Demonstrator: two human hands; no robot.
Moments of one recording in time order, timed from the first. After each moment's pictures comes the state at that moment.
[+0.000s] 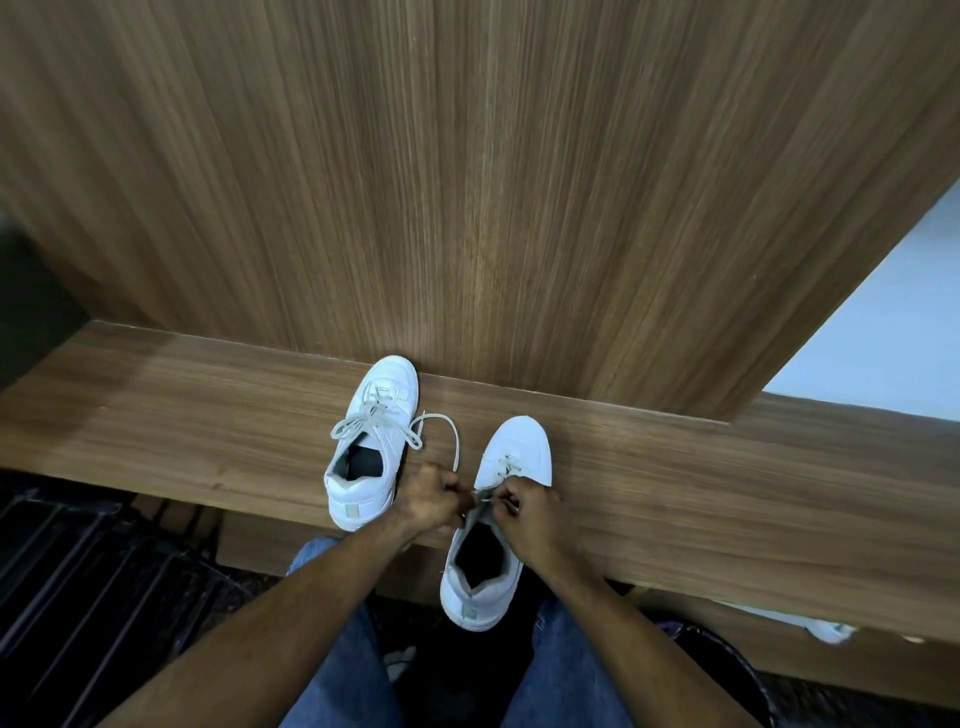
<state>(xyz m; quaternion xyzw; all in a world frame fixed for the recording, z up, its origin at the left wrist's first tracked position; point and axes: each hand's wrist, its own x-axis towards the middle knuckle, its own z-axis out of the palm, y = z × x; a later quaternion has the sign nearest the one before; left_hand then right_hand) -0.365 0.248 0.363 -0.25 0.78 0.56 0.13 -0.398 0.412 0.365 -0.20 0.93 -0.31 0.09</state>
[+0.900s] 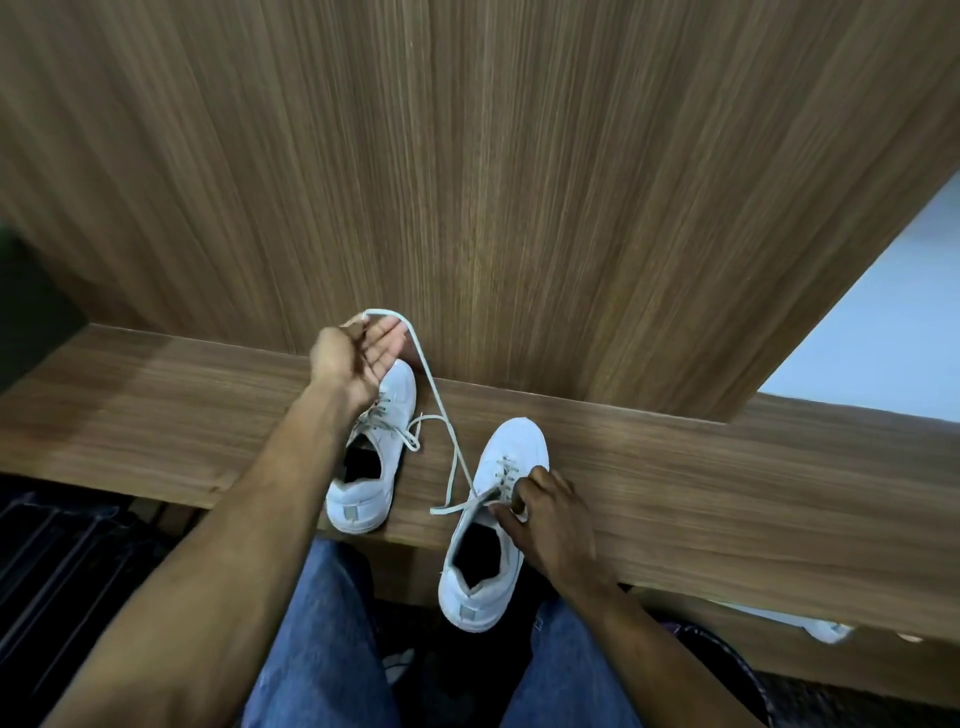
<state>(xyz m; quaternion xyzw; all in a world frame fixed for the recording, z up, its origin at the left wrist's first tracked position) -0.417 0.166 0.496 -0.30 0.32 0.88 -0.17 -0.400 0.433 0.366 -0.30 0.94 -0.17 -0.06</state>
